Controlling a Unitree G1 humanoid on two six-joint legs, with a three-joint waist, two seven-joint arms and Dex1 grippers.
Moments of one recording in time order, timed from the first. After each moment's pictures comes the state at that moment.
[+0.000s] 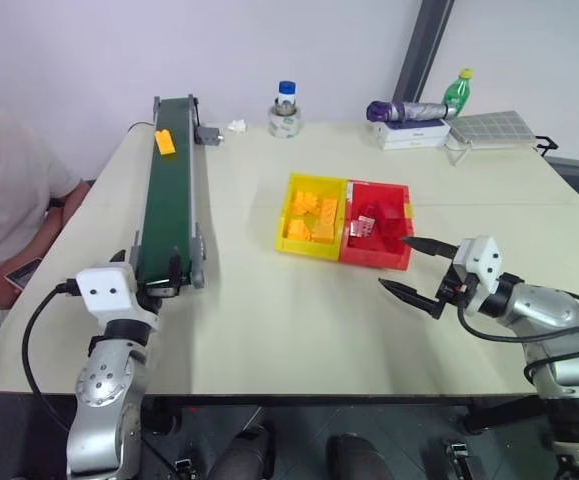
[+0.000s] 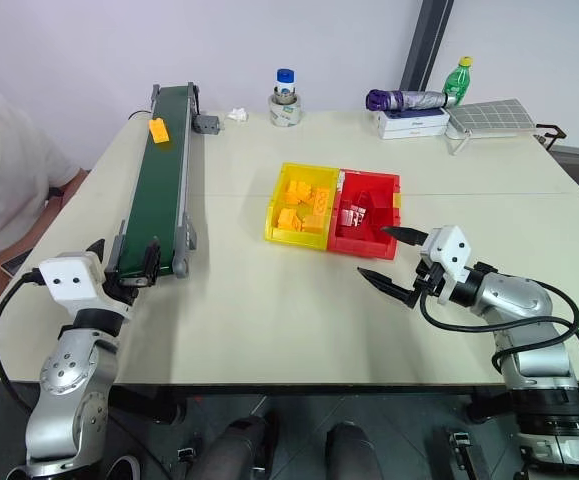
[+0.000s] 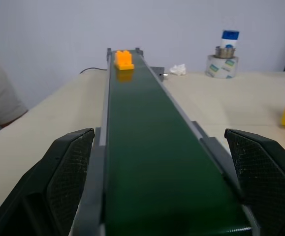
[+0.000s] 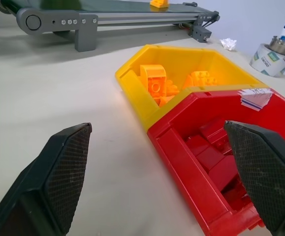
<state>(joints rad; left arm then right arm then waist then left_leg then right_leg) 0.03 0.13 0.24 -0.49 -0.20 0.23 -0.06 -0.24 -0.68 -0.16 0.01 0.39 0.01 1.02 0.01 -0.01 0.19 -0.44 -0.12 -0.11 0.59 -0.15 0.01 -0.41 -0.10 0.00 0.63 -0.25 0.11</state>
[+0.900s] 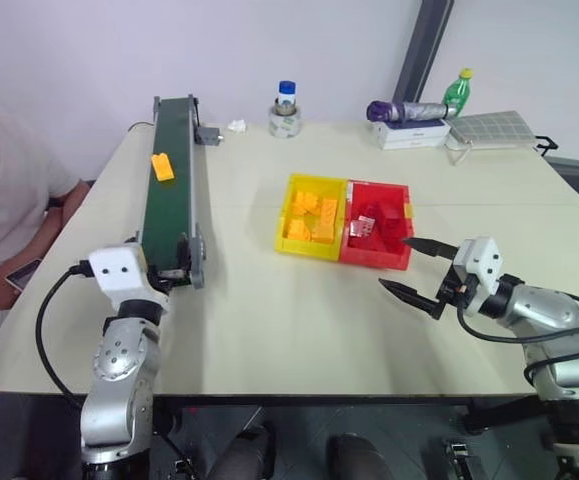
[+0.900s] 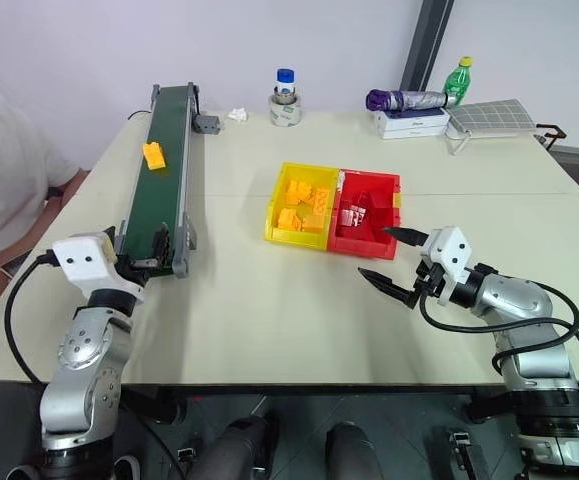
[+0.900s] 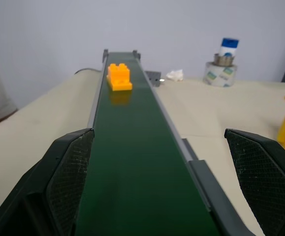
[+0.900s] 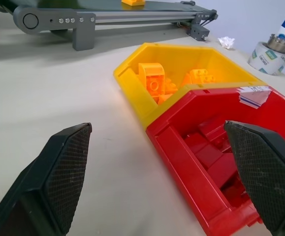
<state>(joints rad) -0.11 0.13 0.22 -0.42 -0.20 0.34 0.01 -0.23 -0.68 -0.16 0.00 0.39 0.00 1.01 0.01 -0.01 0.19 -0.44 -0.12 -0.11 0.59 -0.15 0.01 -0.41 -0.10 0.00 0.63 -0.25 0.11</state>
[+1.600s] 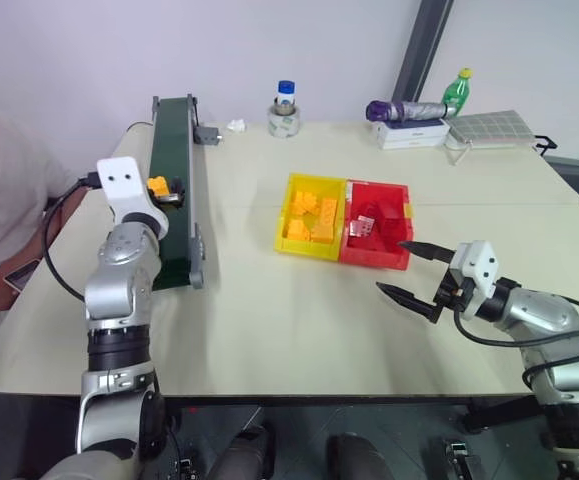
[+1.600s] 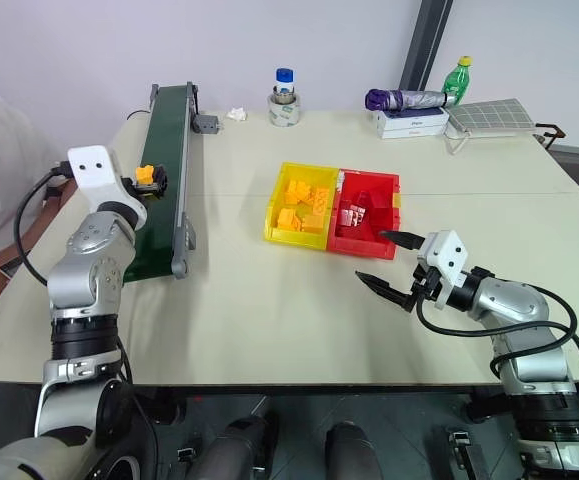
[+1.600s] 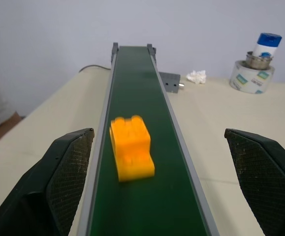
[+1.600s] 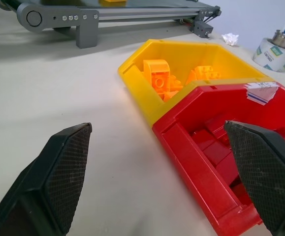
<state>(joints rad) -0.67 0.28 0.29 0.07 -0.19 0.54 0.07 -0.21 -0.68 -0.15 -0.02 0.40 0.01 0.99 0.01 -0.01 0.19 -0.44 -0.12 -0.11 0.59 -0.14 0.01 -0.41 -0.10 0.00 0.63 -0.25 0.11</state>
